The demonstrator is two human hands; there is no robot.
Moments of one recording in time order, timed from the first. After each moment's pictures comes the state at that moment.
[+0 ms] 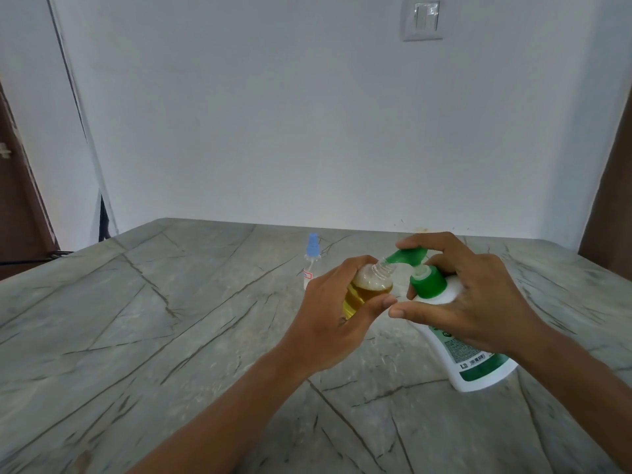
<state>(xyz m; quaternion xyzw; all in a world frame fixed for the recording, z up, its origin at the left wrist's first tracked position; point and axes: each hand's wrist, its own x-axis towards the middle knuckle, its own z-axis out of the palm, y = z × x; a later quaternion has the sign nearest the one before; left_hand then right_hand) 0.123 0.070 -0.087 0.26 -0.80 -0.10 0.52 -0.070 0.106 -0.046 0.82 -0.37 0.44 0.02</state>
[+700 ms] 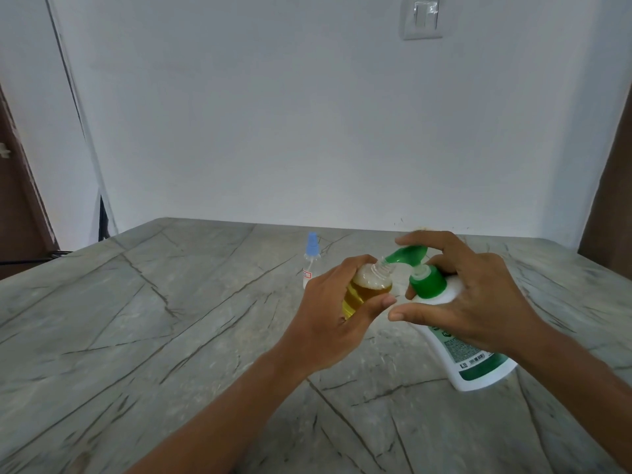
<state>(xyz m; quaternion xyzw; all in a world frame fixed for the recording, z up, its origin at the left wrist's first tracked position) 0.124 0.071 -0.087 0.27 -0.81 -0.11 0.52 -0.070 0.108 -0.046 0.82 -0.37 0.44 0.00</state>
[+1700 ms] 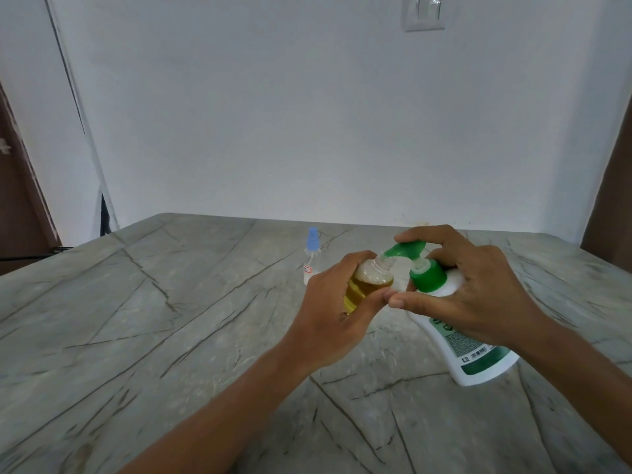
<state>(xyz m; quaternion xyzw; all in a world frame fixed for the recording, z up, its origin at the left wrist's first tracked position) 0.120 0.071 -0.090 0.26 -0.79 -0.12 0.53 -0.072 0.107 -0.047 0.82 -0.37 0.44 0.00</state>
